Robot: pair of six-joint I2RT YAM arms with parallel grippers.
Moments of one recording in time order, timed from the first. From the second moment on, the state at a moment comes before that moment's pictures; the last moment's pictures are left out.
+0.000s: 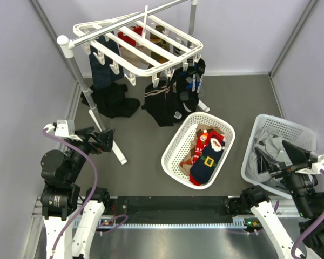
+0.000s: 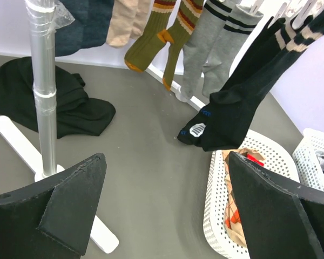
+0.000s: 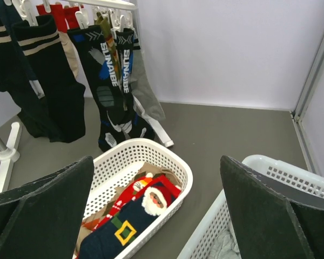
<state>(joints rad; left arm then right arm) -0.06 0.36 0.92 -0.54 0.23 -0.35 0.35 0.07 1.01 -0.75 0.10 0.06</state>
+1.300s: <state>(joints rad) -0.06 0.82 1.31 -0.44 0.40 -0.42 0.35 0.69 1.00 -0.56 -0.43 0.28</state>
